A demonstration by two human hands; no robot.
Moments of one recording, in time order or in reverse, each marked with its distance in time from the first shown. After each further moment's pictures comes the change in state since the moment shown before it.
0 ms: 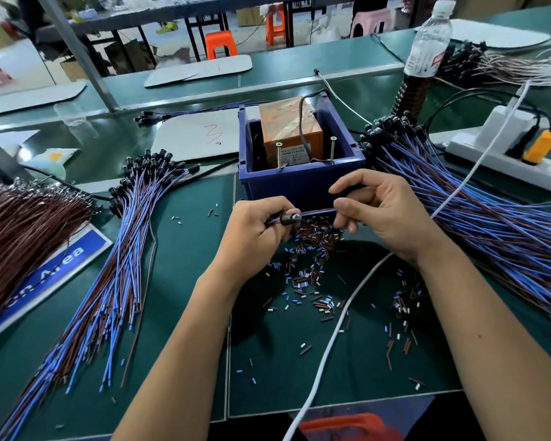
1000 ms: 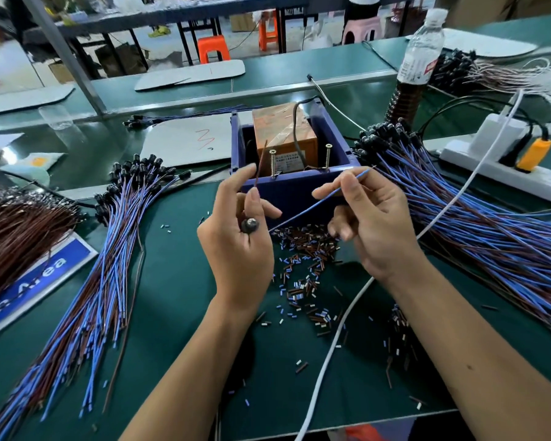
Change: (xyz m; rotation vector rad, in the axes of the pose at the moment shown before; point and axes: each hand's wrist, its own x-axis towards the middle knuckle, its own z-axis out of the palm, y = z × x) left_hand -0.003 0.021 0.023 -0.007 0.718 0.145; right_hand 0.004 -0.004 0.041 0.345 0.278 -0.086
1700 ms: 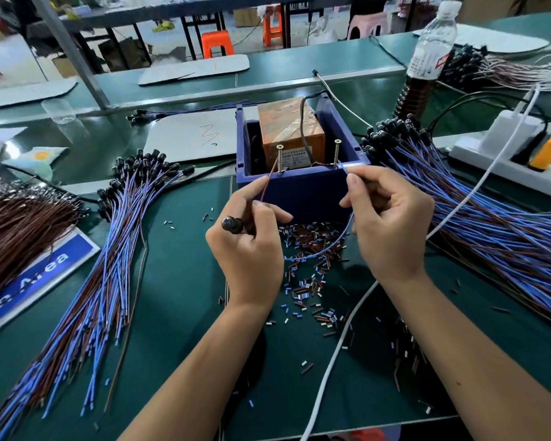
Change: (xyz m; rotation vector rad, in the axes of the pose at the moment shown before) left_hand -0.010 0.010 0.009 -0.246 0.047 -0.307; right_hand -0.004 0.006 0.000 -0.744 0.309 -0.426
